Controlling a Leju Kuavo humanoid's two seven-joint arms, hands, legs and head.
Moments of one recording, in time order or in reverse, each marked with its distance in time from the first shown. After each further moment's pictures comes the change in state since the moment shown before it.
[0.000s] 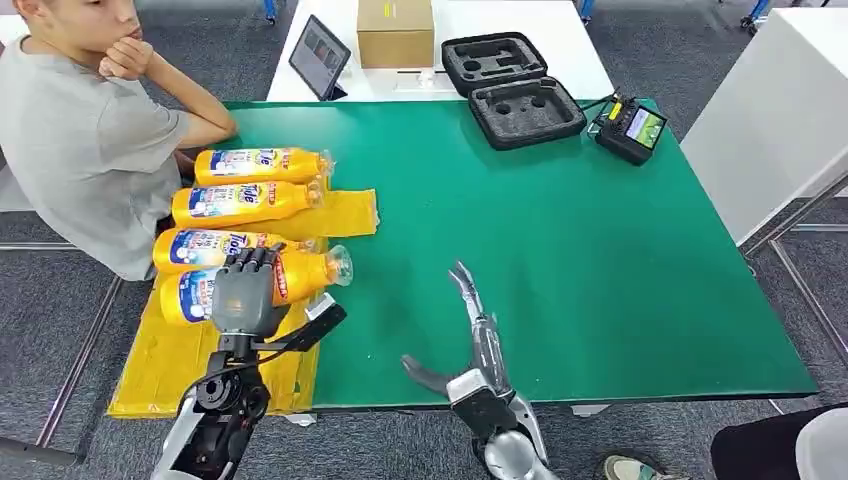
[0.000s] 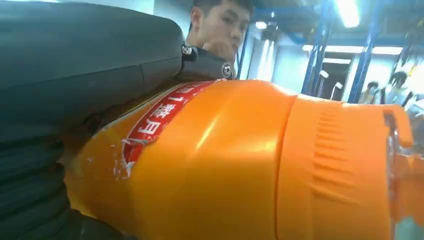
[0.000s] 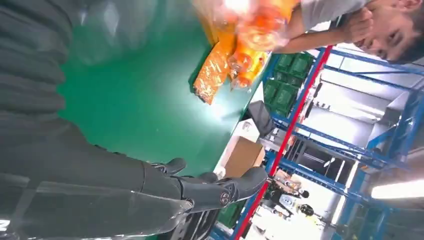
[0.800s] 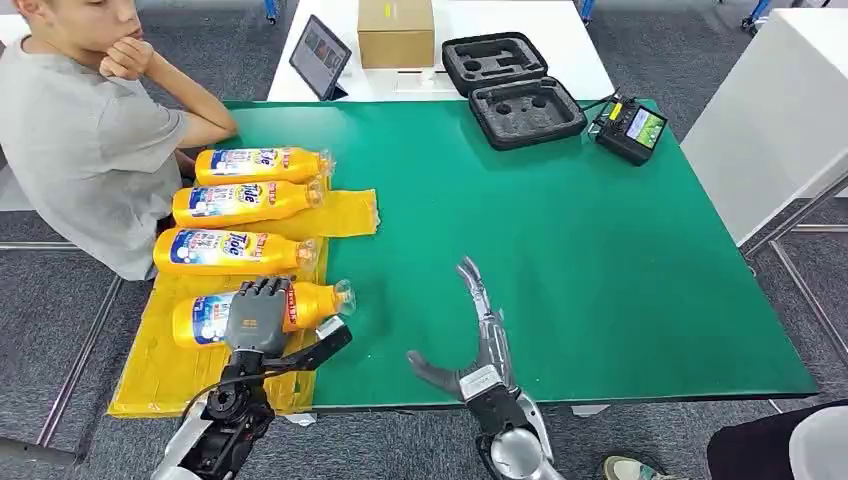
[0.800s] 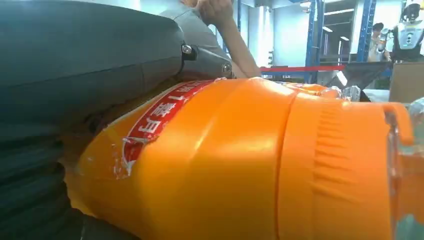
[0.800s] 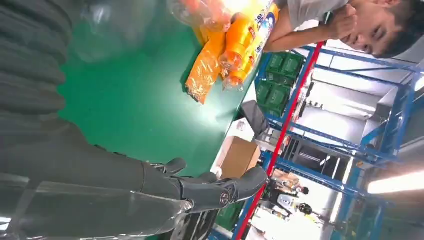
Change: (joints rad) left arm -0.040 0.058 -0.106 0.213 -0.006 -0.004 0.107; right arm 0.008 -0.003 -0.021 -0.039 -0.035 0.037 0.000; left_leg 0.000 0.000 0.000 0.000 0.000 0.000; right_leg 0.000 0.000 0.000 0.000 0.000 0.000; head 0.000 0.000
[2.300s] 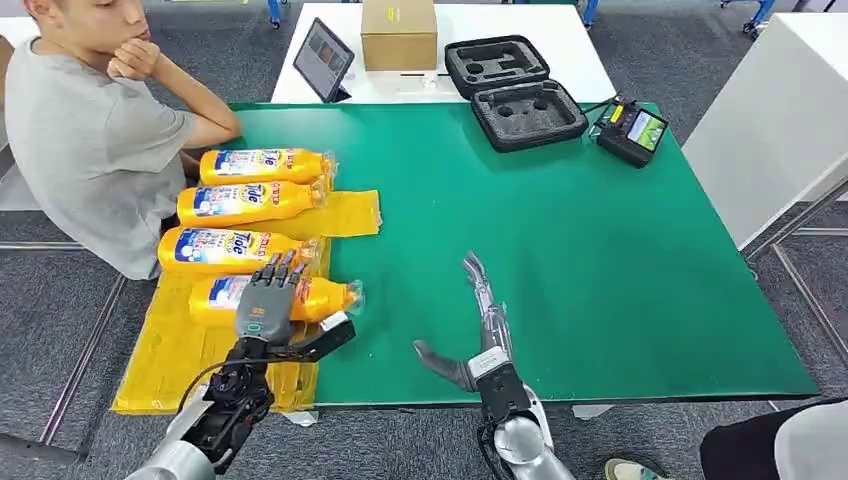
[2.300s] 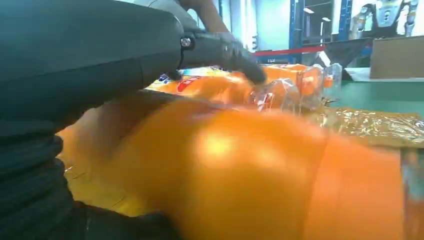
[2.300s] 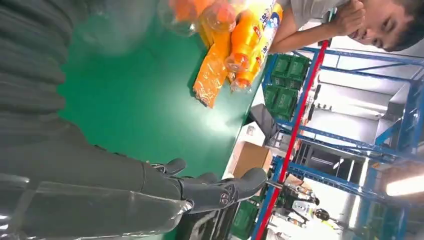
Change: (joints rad) left arm -0.106 0.008 -0.032 0.160 0.073 -0.098 -0.057; right arm -0.048 -0.005 -0.008 0.082 -0.090 0.027 0.000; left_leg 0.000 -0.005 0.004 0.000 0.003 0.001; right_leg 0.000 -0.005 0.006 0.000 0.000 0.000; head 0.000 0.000
